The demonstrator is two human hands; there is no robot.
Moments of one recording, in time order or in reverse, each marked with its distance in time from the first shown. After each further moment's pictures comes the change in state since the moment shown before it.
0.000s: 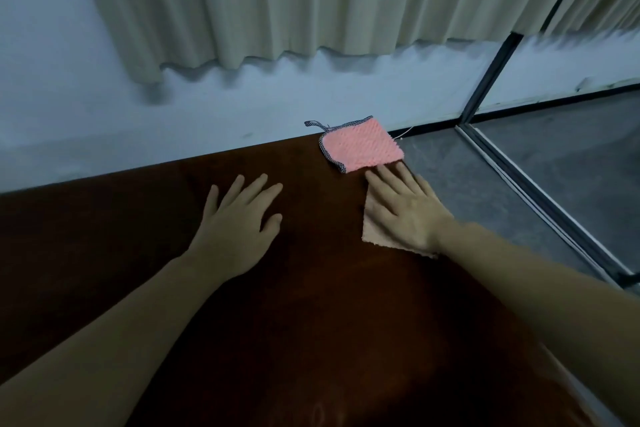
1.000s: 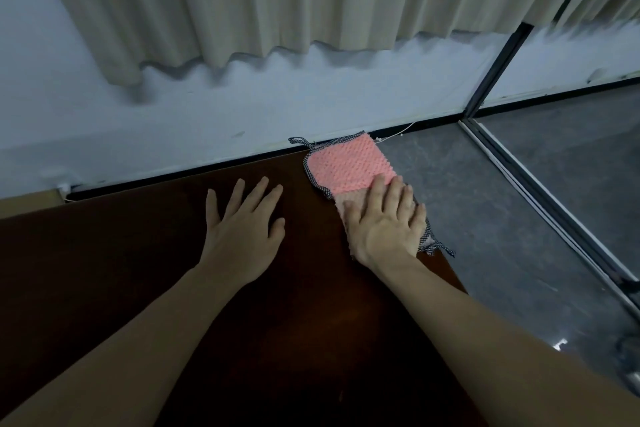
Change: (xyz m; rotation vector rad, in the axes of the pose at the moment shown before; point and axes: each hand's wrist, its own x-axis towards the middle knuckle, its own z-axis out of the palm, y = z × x) left_hand 0.069 0.027 0.019 0.069 0.055 -0.103; right_hand 0.050 -0.031 0.013 0.145 0.089 0.451
